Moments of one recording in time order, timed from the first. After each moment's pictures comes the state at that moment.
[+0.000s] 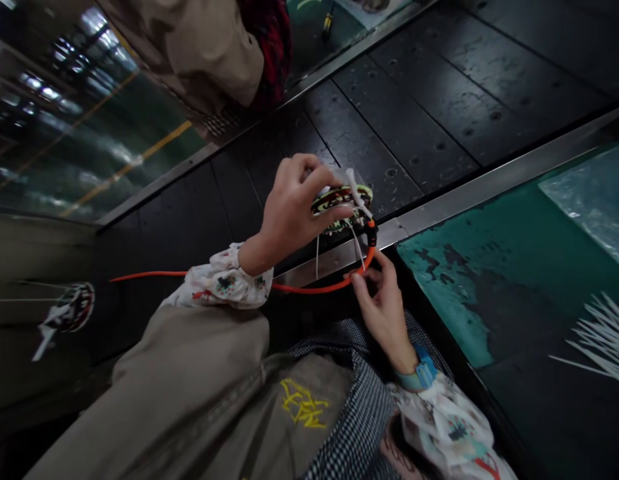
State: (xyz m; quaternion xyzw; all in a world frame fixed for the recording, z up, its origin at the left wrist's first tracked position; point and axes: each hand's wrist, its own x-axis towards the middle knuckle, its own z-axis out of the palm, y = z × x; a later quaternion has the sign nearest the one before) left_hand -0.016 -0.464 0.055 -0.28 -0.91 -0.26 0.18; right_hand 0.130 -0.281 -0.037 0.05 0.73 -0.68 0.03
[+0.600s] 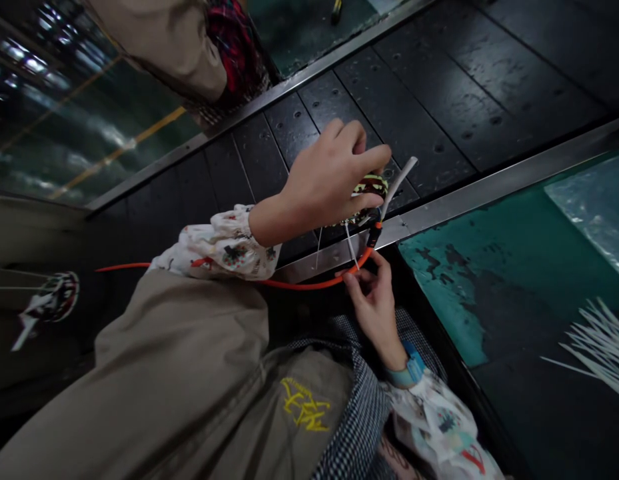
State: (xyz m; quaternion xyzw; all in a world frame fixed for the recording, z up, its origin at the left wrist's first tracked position) left_hand -0.047 -0.429 0.080 -0.36 -0.92 -0.14 0.11; right_hand 0.133 -0.294 -0.042 0.09 0.66 -0.74 0.07
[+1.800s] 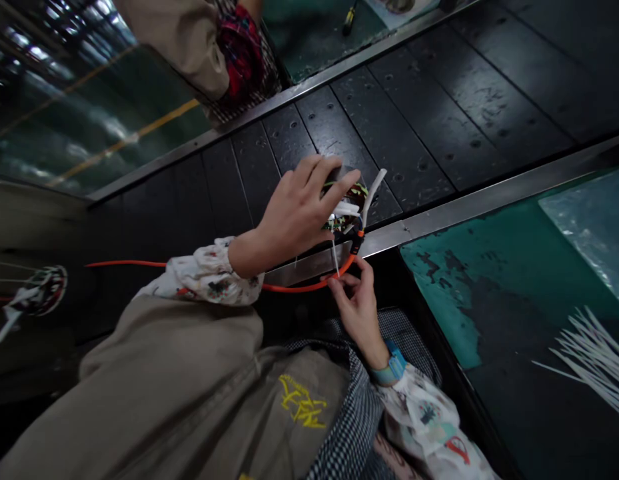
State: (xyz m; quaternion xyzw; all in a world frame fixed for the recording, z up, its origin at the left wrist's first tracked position) left_hand 0.013 -0.467 0.083 -0.31 -0.95 -0.01 0.09; right_hand 0.141 -0.315 -0.048 0.04 0.66 -0.75 0.09
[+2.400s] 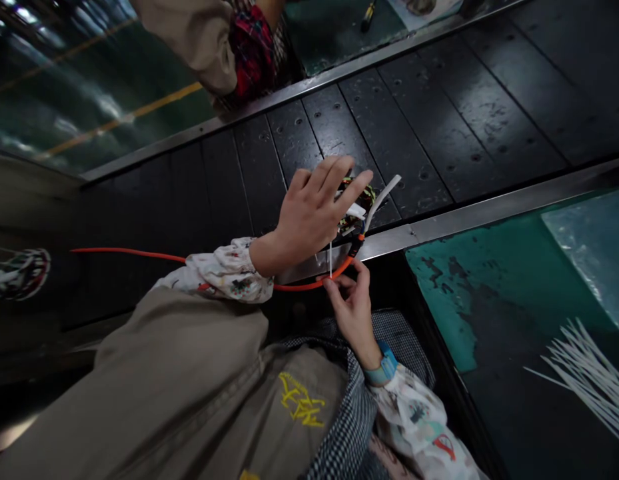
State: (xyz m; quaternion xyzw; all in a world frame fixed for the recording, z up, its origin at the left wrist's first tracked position) left_hand 0.027 -0.455 0.079 -0.24 -0.97 0.00 0.07; right_hand 0.145 -0.327 -0.044 0.04 0.66 -0.74 0.10
